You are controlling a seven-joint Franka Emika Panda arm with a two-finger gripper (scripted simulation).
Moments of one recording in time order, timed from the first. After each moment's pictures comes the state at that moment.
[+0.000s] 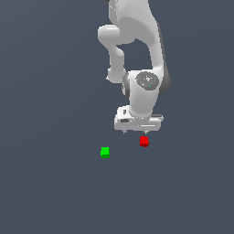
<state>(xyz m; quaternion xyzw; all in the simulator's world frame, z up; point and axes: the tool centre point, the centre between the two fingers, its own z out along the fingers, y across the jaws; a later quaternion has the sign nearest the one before) 0.005 0.086 0.117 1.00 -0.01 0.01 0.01</state>
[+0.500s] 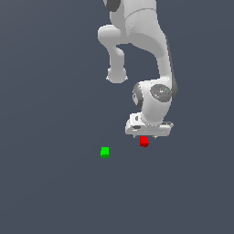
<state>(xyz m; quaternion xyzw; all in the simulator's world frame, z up) 0.005 0.140 0.074 1.00 -0.03 0.00 0.00</state>
